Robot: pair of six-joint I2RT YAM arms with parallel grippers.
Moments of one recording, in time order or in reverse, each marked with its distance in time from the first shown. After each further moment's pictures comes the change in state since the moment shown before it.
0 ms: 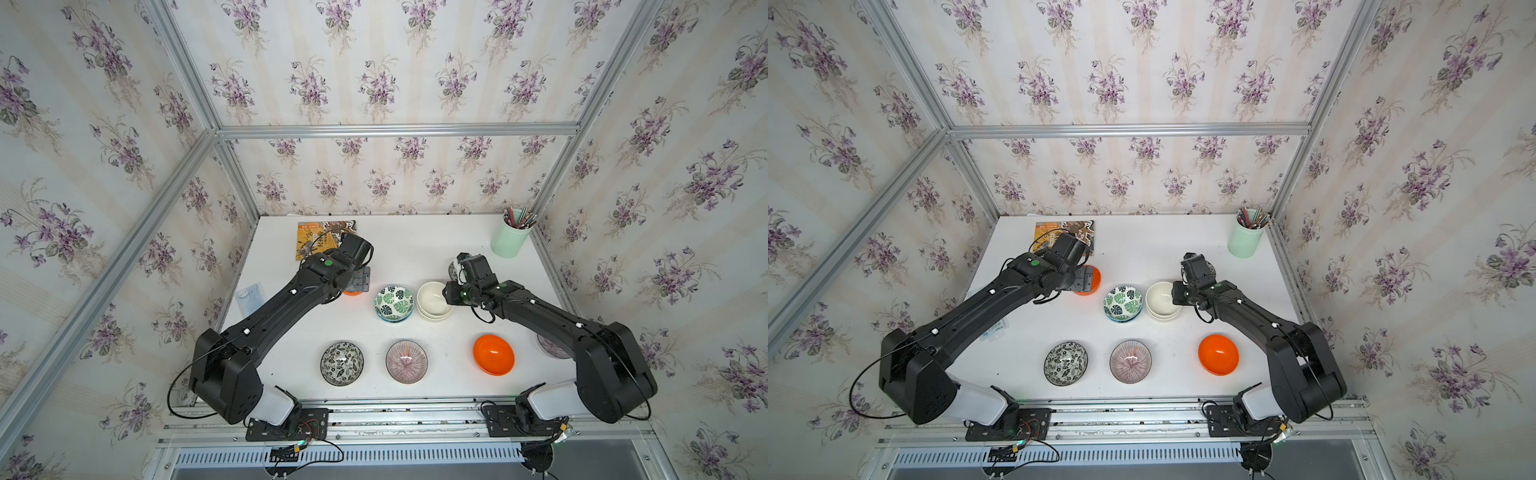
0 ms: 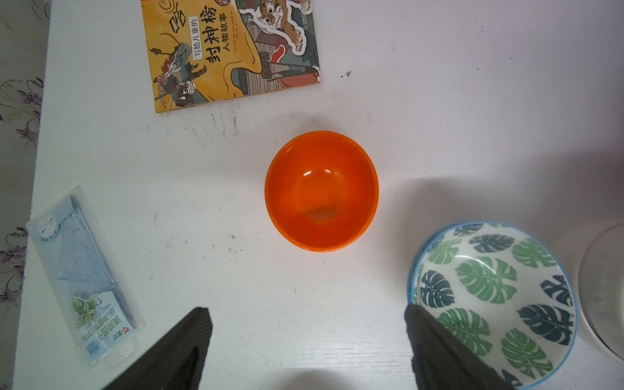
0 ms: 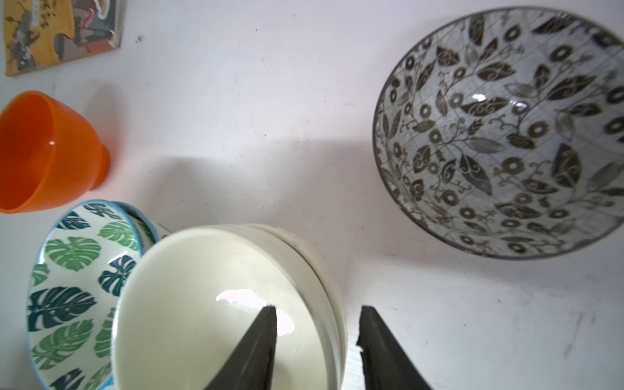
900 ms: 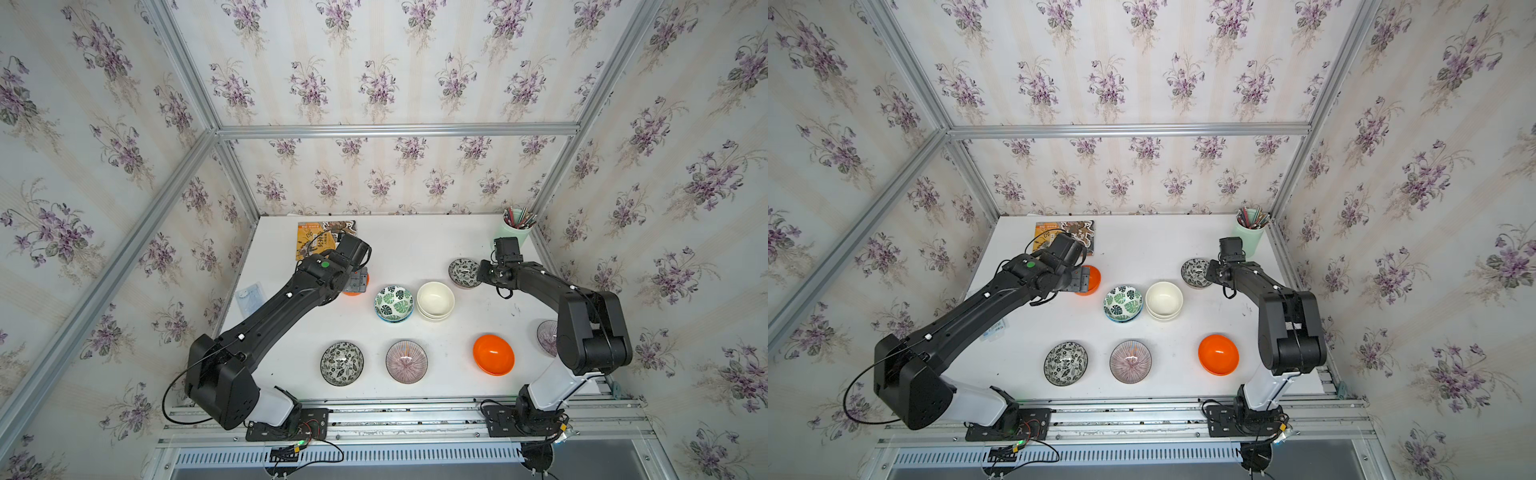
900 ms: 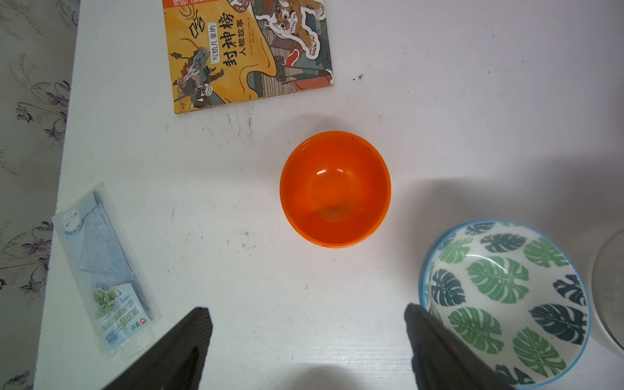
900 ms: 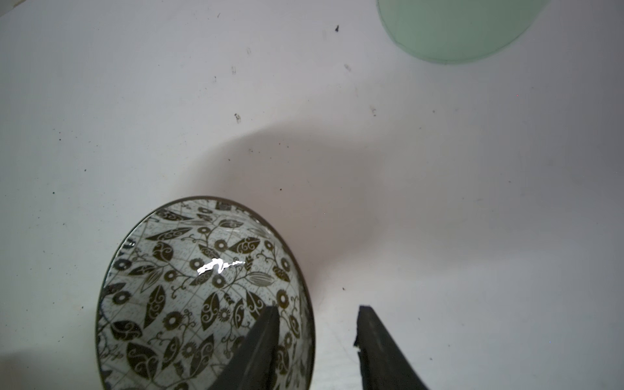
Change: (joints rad) left arm 0.003 -0.031 -0.011 -0.020 -0.032 0.000; right arm -0.337 0.299 0.163 0.049 0.026 -0.043
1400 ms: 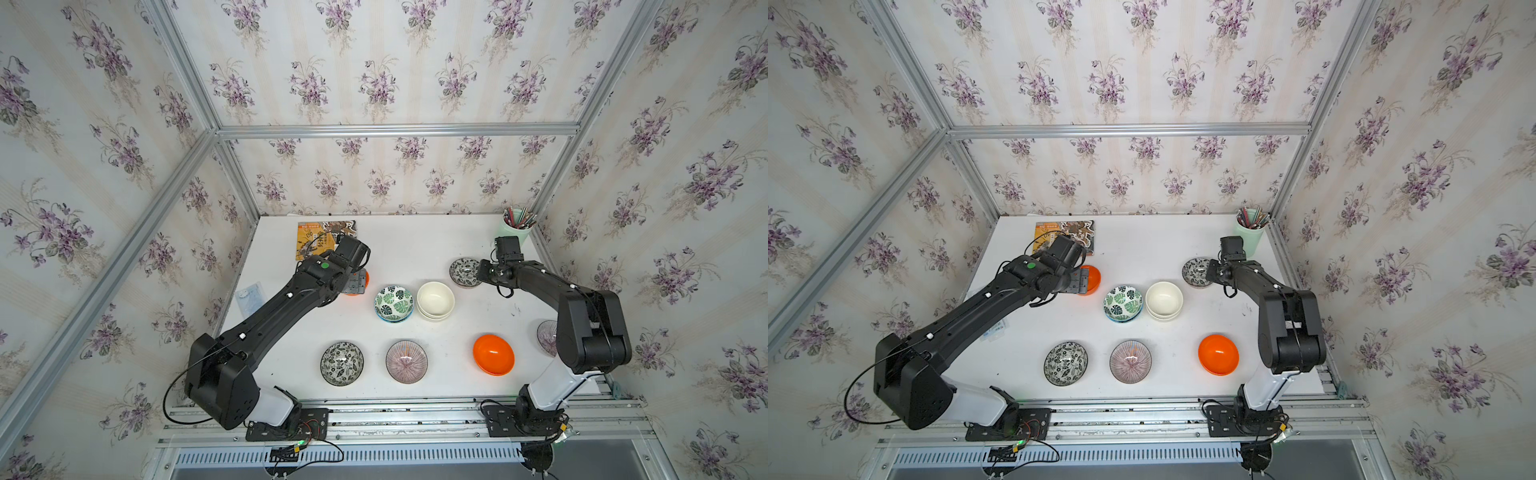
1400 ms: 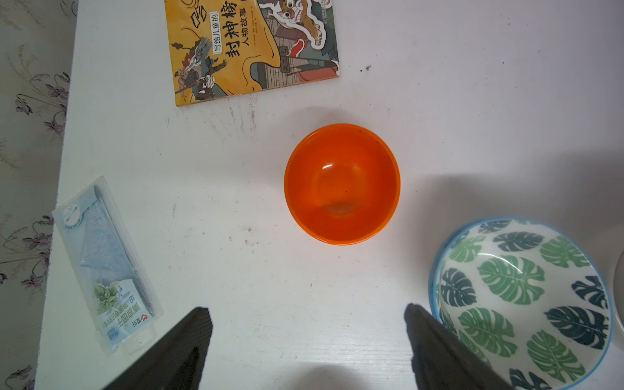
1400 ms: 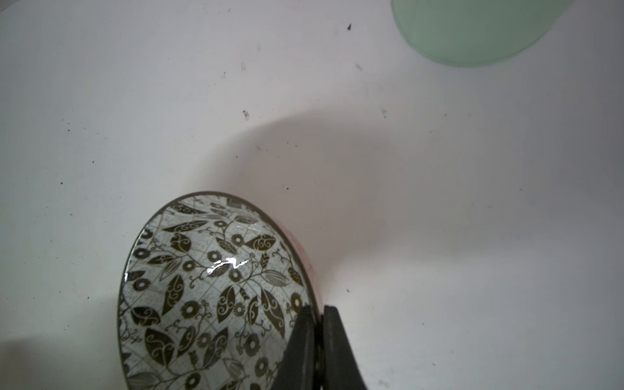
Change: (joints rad) left arm 0.010 0.000 -0.028 0.009 0.001 0.000; right arm -0.017 -0.032 0.002 -0.027 -0.004 -0.031
